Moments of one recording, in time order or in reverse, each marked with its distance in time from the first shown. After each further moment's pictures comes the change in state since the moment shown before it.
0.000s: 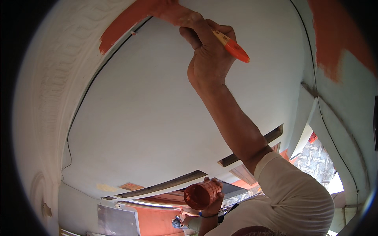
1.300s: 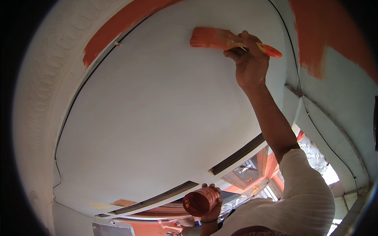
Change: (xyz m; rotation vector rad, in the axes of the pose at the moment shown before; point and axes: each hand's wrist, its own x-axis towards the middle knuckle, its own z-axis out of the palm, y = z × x) left_hand 0.016 -0.003 -0.012 0.026 -0.027 -0.058; right_hand 0.065 -0.075 -0.105 -0.309 -0.158 0.064
